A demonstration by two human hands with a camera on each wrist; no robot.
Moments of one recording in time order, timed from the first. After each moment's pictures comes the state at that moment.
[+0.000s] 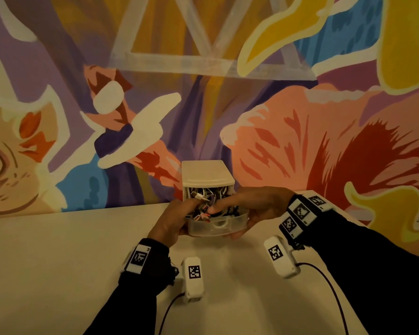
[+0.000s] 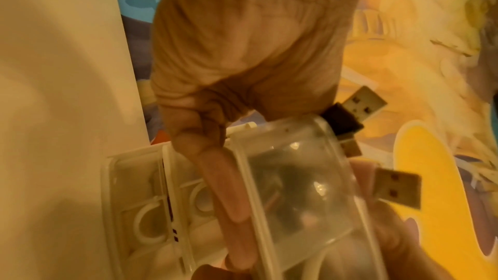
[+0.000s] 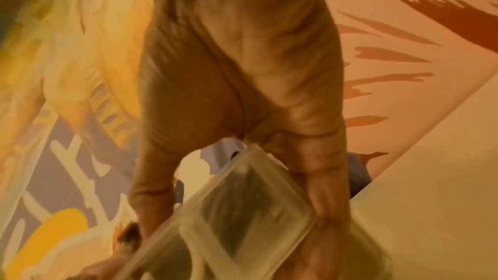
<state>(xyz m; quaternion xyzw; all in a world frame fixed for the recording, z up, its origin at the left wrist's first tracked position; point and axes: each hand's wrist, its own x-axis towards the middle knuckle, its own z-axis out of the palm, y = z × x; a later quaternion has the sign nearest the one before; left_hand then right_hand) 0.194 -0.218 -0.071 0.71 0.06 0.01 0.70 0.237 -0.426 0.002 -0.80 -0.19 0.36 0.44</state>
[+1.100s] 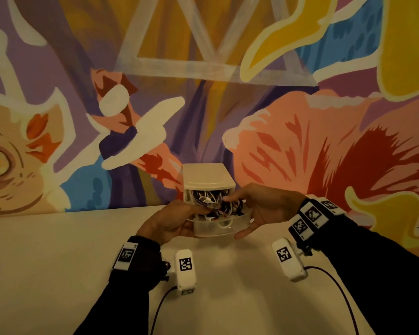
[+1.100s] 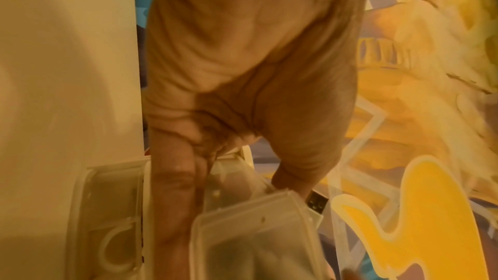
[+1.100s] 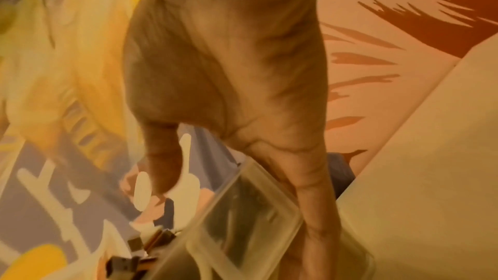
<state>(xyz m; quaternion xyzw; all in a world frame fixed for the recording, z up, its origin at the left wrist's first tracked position) 0.187 -0.210 -0.055 0.71 0.01 -0.06 0.70 0.241 -0.443 0.002 -0.75 -0.15 0.37 0.53</state>
